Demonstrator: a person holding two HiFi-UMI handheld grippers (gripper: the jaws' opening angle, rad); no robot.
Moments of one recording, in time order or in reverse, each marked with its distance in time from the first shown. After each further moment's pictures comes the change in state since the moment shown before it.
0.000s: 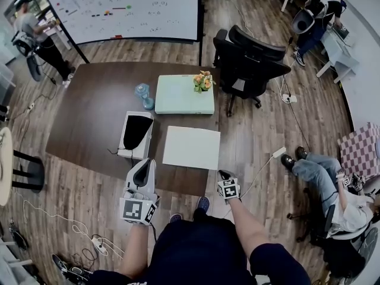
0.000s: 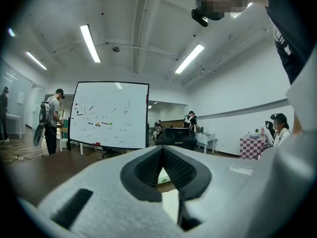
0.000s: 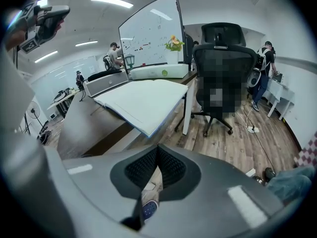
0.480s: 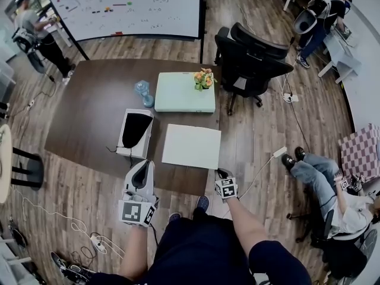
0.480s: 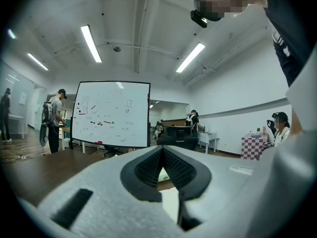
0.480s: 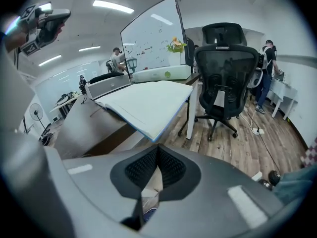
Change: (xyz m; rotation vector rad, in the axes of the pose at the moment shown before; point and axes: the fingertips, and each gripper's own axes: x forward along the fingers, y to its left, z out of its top) left arm -0.006 0.001 -0.011 0.001 0.014 0.021; right arm 0.014 0.009 0.004 -0.005 -0.052 0.027
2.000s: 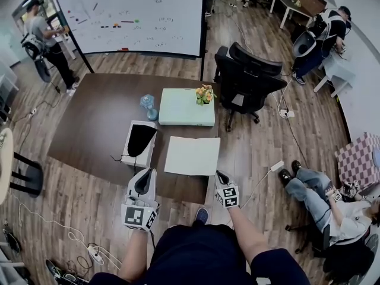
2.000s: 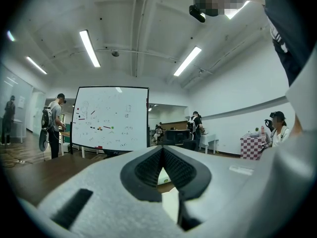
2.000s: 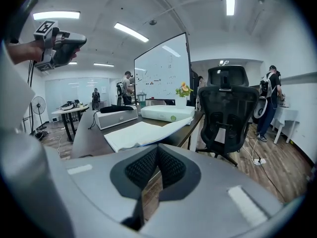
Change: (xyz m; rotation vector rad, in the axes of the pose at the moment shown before) left arm -0.026 -0.001 0.017 0.017 -0.040 -0.008; right arm -0.065 0.024 0.105 -0.114 -0.328 0.006
